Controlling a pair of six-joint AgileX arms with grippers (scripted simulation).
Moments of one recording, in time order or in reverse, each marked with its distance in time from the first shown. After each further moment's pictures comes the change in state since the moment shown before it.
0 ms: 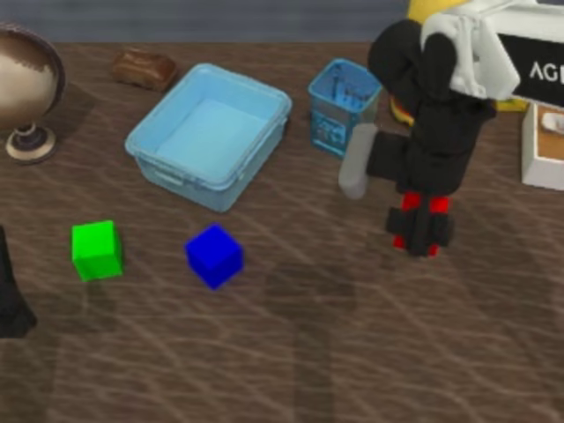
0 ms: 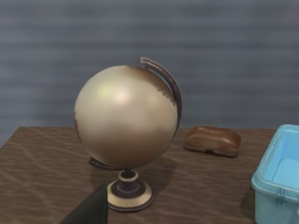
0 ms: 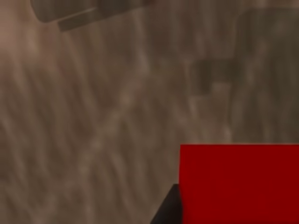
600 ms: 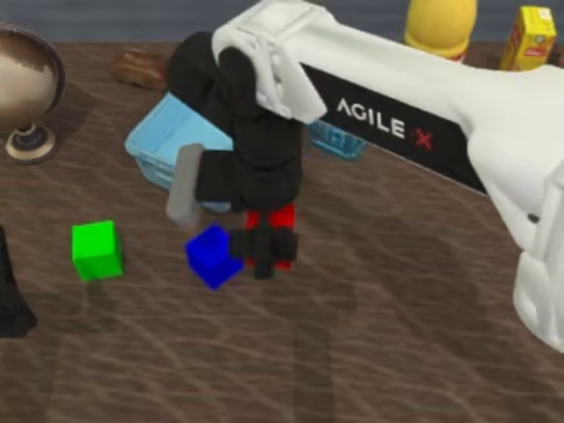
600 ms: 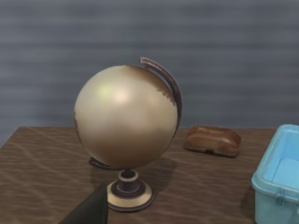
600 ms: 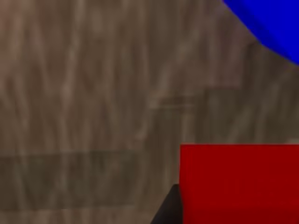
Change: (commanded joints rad) left arm 0.000 0.000 0.000 0.000 0.000 0.000; right arm 0.324 0.300 0.584 -0.268 0.004 0.096
